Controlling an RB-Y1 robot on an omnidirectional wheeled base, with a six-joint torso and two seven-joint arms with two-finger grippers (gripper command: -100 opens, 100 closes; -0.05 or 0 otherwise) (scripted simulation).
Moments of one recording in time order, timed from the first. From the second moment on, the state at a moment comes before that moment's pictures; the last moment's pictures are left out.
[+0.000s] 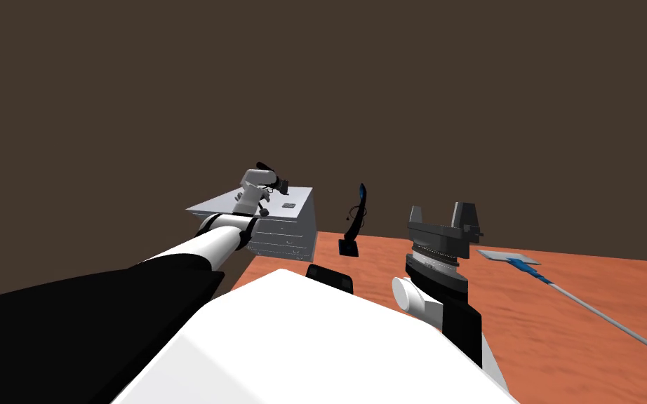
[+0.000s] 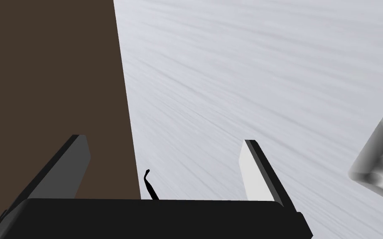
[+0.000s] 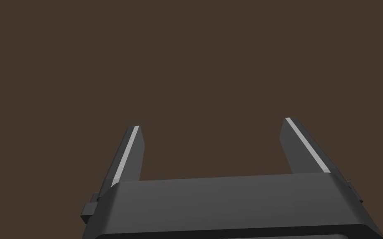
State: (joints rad) left arm -0.71 0.85 0.18 -1.32 0.63 1.32 0.02; right arm 0.48 -0.03 0.03 -2.40 0.00 -0.45 -0.06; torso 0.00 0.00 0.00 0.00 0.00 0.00
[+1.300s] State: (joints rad) left arm -0.78 1.01 0.11 -1.11 0.75 1.68 -0.04; right arm 0.48 -0.03 0.03 -2.40 0.00 -0.45 -0.06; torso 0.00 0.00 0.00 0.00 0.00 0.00
